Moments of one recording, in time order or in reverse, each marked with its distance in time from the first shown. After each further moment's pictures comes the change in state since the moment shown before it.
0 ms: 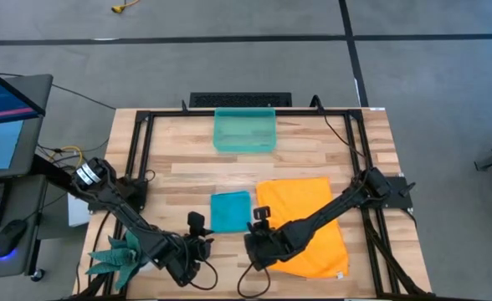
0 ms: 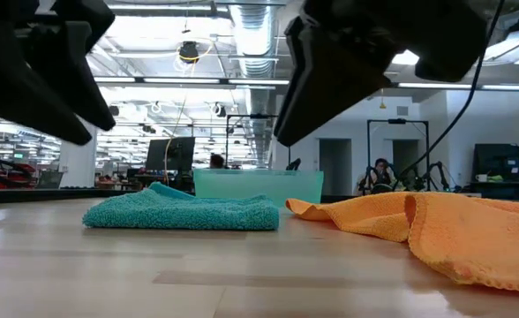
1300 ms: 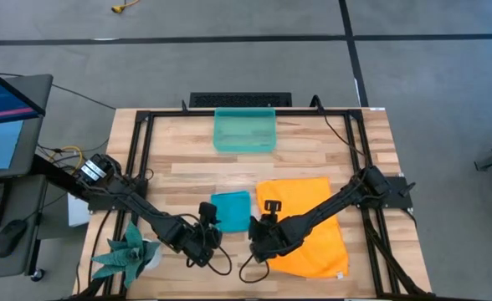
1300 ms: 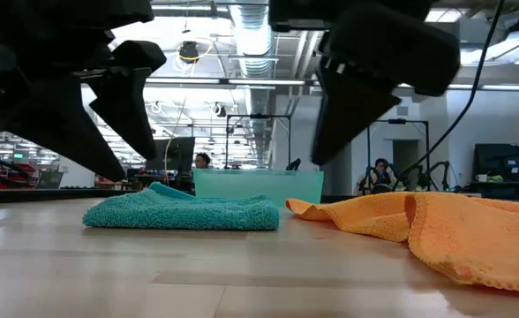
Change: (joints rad) left arm 0.168 0.000 -0.002 0.030 0.191 0.169; right arm -0.025 0.000 -0.009 -0.159 -0.026 0.310
